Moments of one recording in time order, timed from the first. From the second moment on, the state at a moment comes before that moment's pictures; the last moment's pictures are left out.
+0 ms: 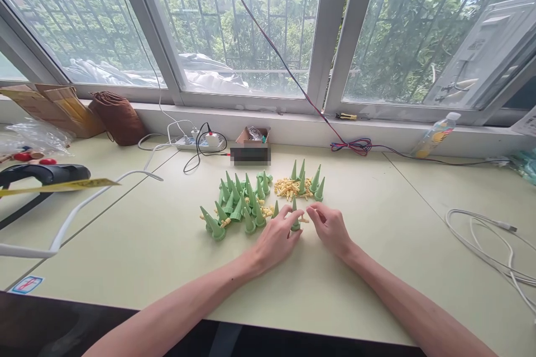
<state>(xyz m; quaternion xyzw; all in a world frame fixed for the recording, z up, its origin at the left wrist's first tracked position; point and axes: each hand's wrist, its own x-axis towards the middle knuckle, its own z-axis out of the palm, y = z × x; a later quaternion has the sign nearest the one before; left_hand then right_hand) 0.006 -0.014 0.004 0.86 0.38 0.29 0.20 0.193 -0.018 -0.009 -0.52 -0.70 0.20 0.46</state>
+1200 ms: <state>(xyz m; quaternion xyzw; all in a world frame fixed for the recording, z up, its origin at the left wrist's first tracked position) 0.017 -0.028 0.010 0.90 0.21 0.39 0.01 0.203 -0.017 -0.014 -0.50 -0.69 0.05 0.52</state>
